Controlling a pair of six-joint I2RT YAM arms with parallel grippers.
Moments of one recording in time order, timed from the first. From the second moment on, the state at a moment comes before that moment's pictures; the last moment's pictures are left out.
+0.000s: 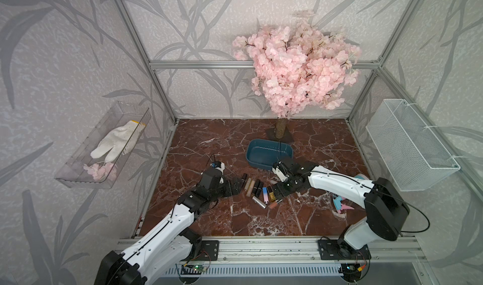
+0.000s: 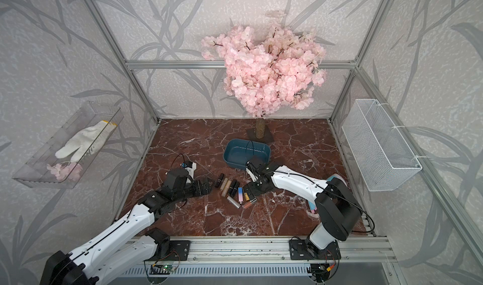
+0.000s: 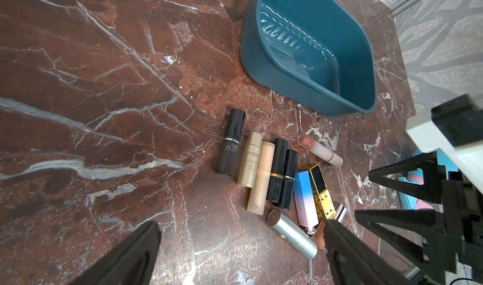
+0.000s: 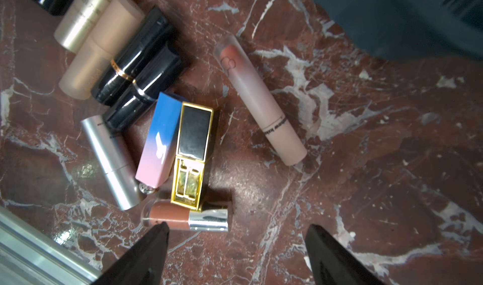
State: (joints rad) left arm -0.48 0.88 0.50 -0.36 0.09 -0.62; right arm 0.76 1.60 1.05 -0.74 -0.07 0.28
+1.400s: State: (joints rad) left arm -0.48 0.90 0.49 -0.38 0.02 -0.61; right arm 0.67 1.83 1.18 -0.74 -0.05 0.10
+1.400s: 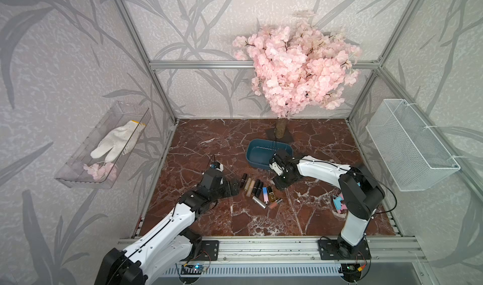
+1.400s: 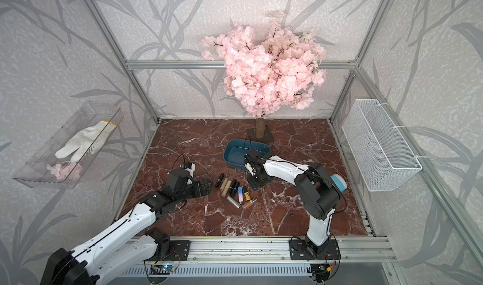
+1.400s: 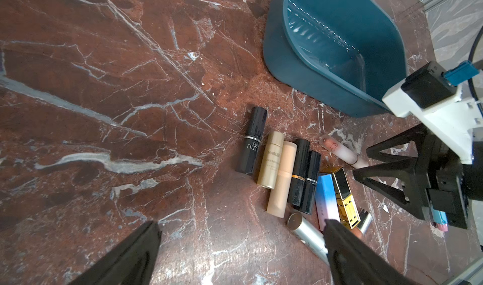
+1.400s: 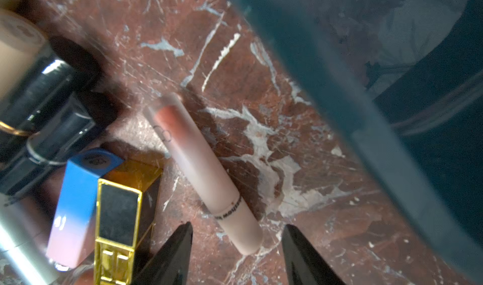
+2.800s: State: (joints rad) left arm -0.48 0.82 0.47 -0.42 -0.02 -0.64; right arm 0.76 1.95 1.29 -0.74 0.05 0.03
